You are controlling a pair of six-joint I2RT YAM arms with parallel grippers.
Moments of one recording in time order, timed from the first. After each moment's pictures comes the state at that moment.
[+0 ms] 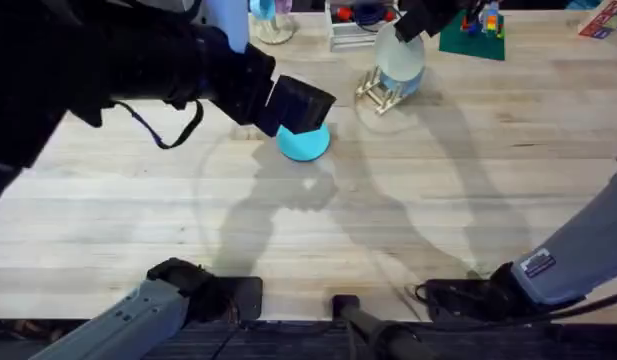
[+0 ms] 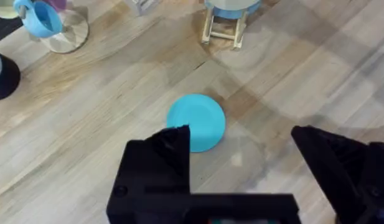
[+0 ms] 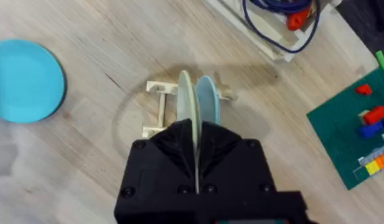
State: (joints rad) left arm -0.37 1.04 1.19 -0.90 0.27 0.21; right arm 0.20 1.93 1.85 -1.02 -0.15 -0.56
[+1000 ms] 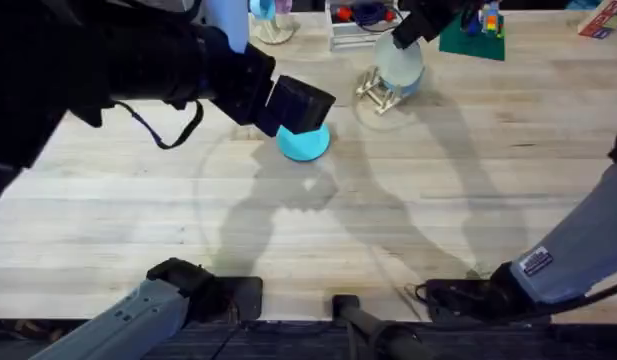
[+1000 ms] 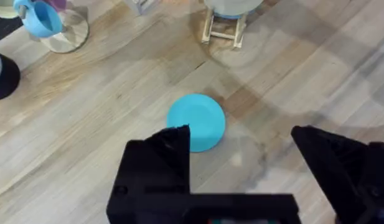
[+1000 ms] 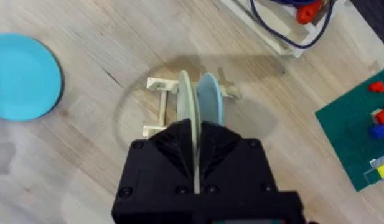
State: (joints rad) left arm -0.37 1.04 1.19 -0.91 0.27 0.21; right arm 0.20 1.96 1.85 -1.03 -0.15 -0.56
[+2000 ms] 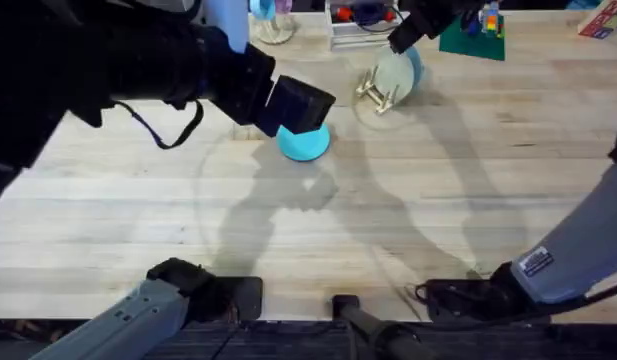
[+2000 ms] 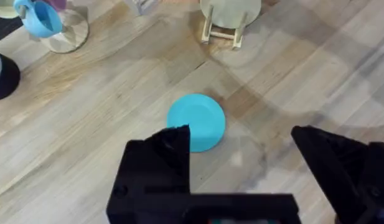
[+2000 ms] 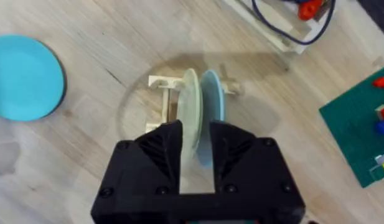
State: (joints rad) left arm -0.37 1.04 1.19 -0.91 0.27 0.21; right arm 0.20 1.96 1.85 -1.04 -0.15 -0.53
